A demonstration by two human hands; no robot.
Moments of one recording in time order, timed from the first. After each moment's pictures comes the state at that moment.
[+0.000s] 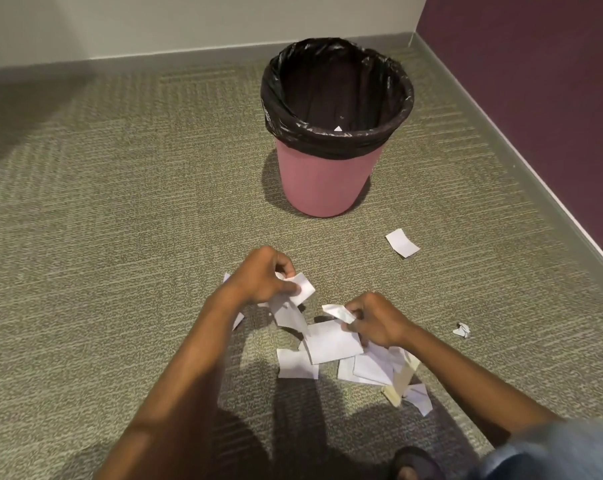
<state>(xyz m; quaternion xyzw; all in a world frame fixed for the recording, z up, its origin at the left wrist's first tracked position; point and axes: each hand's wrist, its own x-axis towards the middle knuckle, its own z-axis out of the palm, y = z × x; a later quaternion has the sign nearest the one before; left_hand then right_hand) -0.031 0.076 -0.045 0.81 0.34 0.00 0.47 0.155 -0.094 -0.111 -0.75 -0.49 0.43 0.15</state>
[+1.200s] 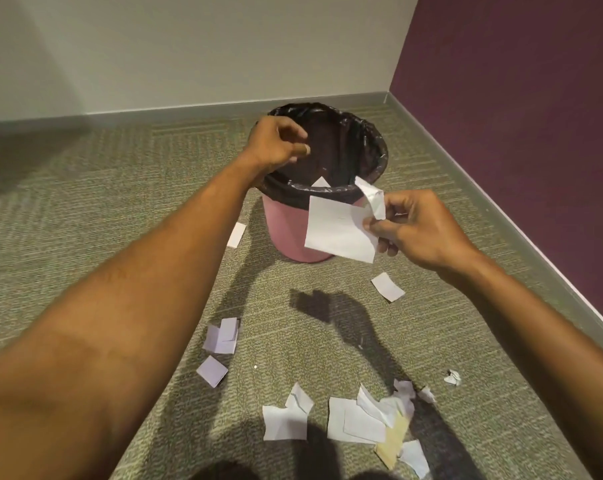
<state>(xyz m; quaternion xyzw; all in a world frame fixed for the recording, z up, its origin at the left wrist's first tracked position) 0.116 0.227 0.078 0.77 0.33 0.26 0.48 0.213 -0.025 0.098 -0.77 -0.44 0.25 0.39</state>
